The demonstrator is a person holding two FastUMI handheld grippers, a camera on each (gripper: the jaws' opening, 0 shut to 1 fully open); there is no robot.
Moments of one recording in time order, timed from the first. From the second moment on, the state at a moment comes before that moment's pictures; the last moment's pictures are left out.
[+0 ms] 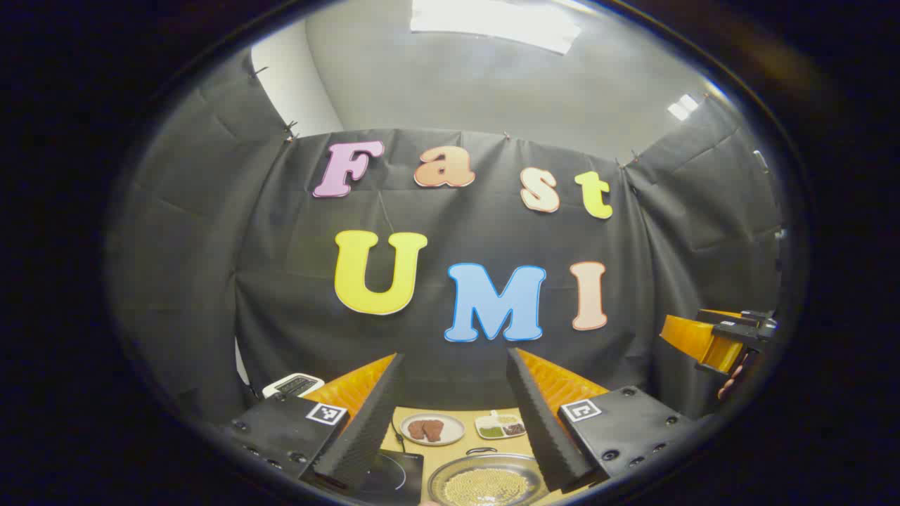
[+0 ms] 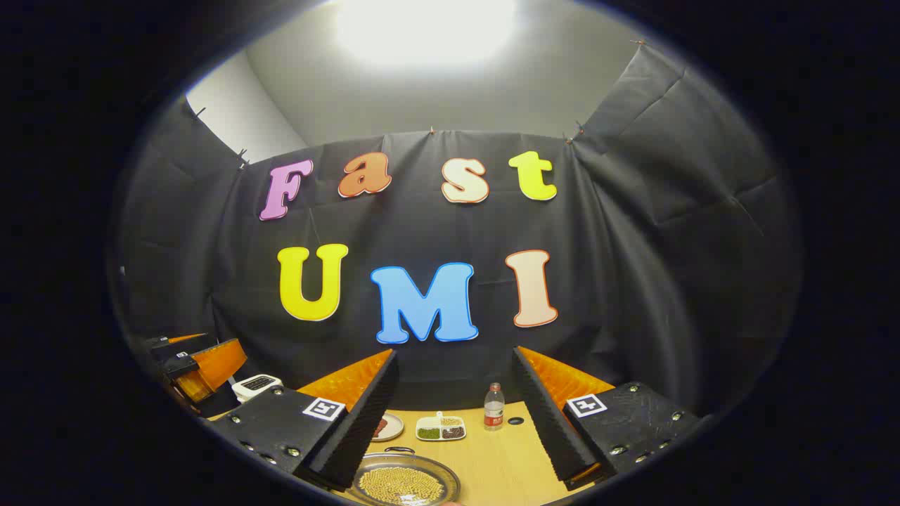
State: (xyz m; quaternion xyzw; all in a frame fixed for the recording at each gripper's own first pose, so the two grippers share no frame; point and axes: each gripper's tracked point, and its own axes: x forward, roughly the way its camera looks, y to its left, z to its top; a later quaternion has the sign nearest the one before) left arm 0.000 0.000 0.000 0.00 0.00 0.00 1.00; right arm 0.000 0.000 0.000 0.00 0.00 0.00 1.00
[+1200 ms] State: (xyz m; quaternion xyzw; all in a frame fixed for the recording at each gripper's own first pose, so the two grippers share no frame) left arm 0.019 0.008 -0.015 0.01 0.03 -0.01 1.00; right arm 0.016 0.006 -0.038 0.02 0.06 0.02 1.00
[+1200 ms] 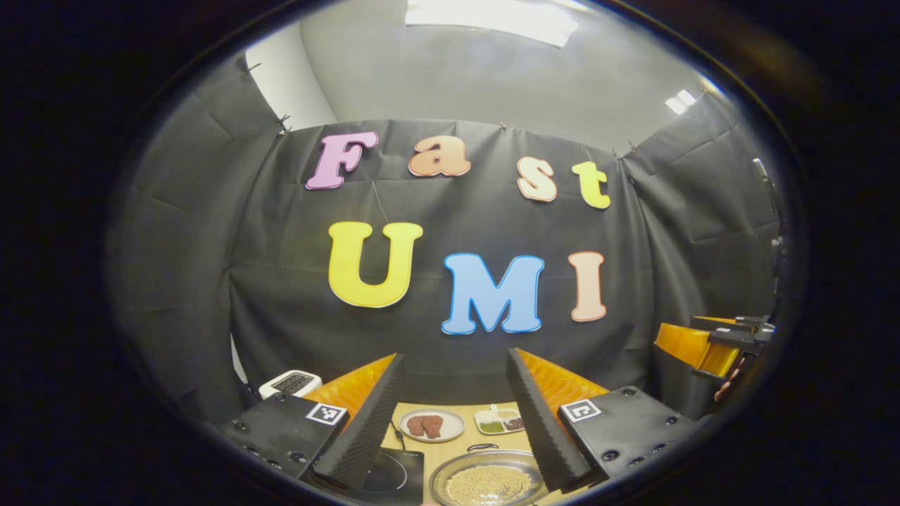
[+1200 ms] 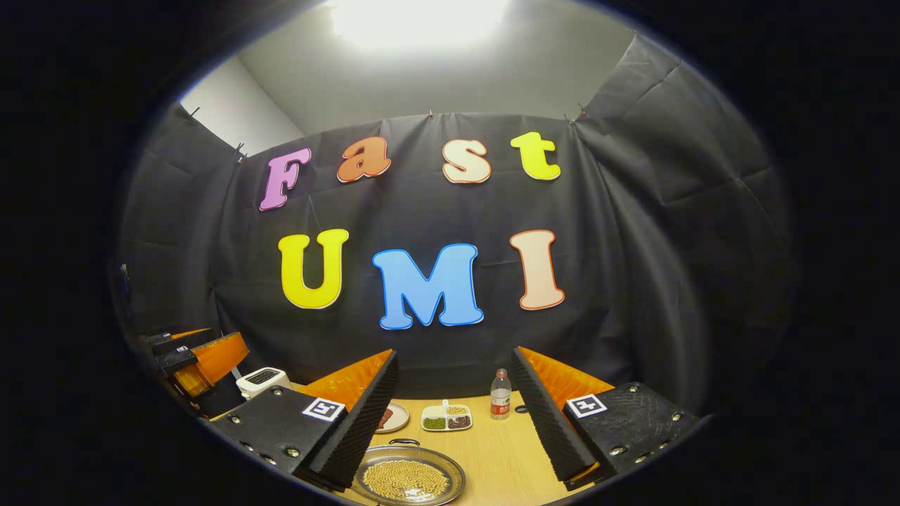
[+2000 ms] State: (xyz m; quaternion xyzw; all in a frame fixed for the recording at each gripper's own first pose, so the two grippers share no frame) left arm 0.010 0.048 -0.056 0.02 0.07 0.02 1.00; right arm -0.001 0.032 -0.167 -0.01 0.28 0.03 0.96
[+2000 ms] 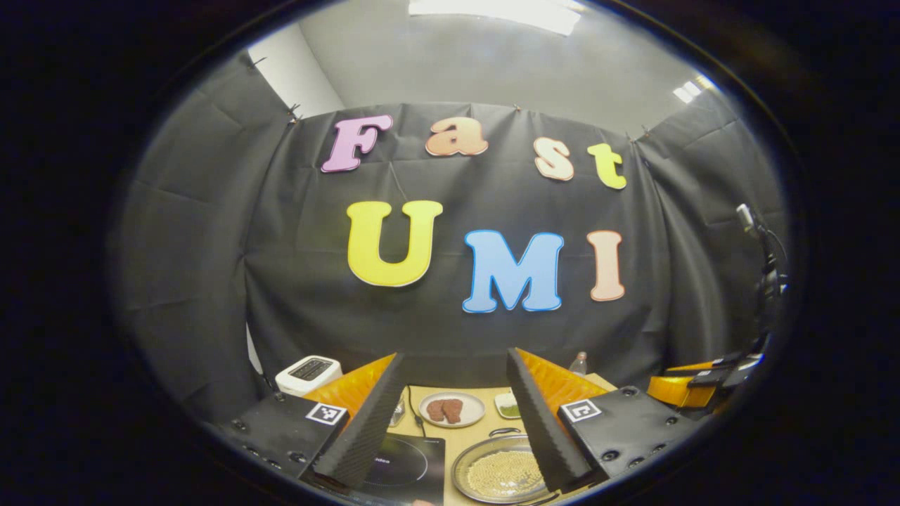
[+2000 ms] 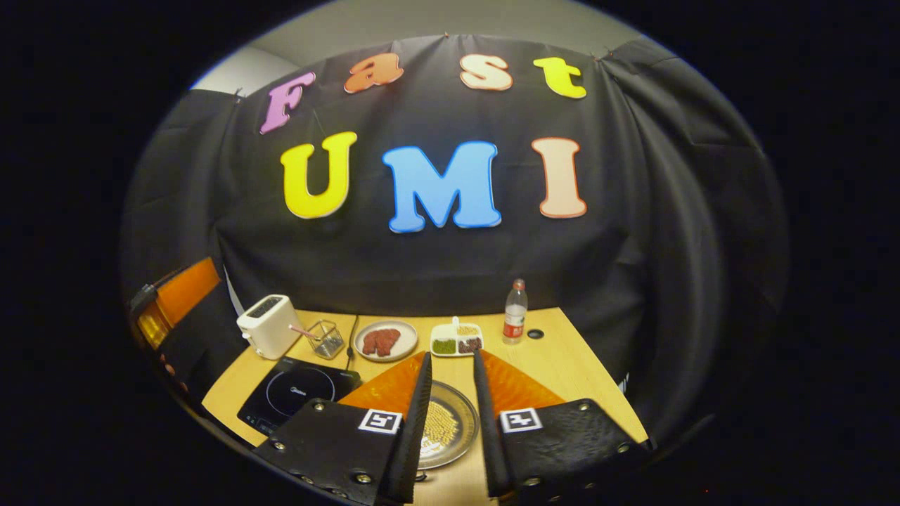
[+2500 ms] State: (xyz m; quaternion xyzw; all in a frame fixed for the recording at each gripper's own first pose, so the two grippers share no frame) left arm 0.002 0.088 -0.063 0.01 0.08 0.05 1.00; right arm -0.051 0.087 -0.256 0.04 0.47 0.11 0.88
